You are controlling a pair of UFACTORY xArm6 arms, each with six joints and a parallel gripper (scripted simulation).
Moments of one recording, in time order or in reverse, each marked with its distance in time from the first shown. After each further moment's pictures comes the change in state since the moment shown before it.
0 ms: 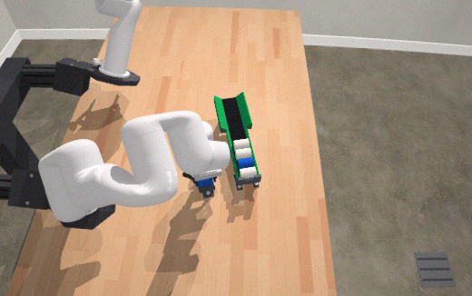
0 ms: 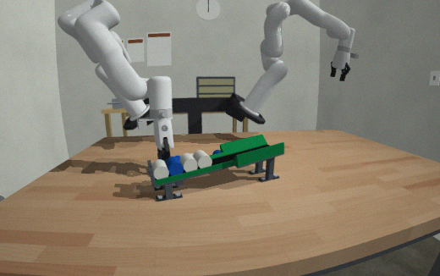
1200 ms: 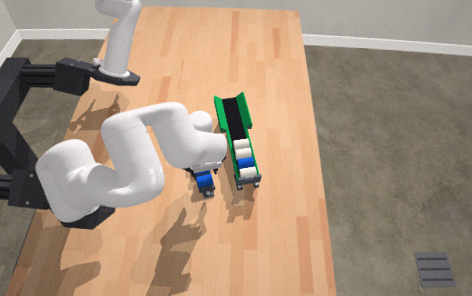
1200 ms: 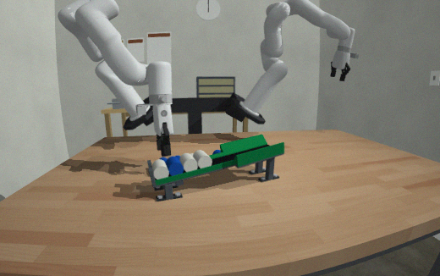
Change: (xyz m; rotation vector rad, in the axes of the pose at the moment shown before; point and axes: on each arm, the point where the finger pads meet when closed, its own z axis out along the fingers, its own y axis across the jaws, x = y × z) left arm 0.000 0.000 0.000 0.000 0.000 0.000; right arm -0.001 0.000 -0.047 0.003 -0.002 0.000
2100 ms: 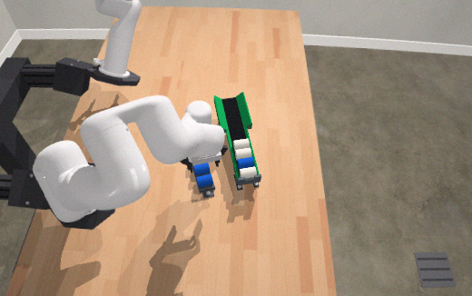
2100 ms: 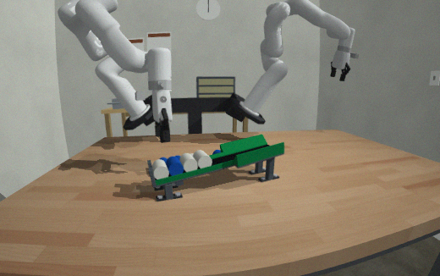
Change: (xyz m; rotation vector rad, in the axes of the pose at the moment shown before) left arm 0.000 0.000 0.000 0.000 0.000 0.000; right arm 0.001 0.000 -0.043 -0.003 0.002 0.000
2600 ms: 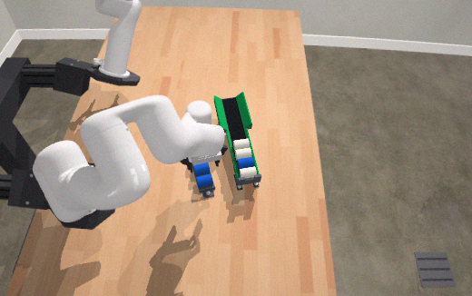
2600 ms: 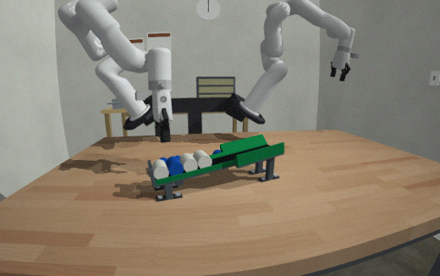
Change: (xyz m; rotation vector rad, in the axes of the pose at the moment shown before) left arm 0.000 0.000 0.000 0.000 0.000 0.000; right arm 0.000 0.000 0.000 0.000 0.000 -0.007
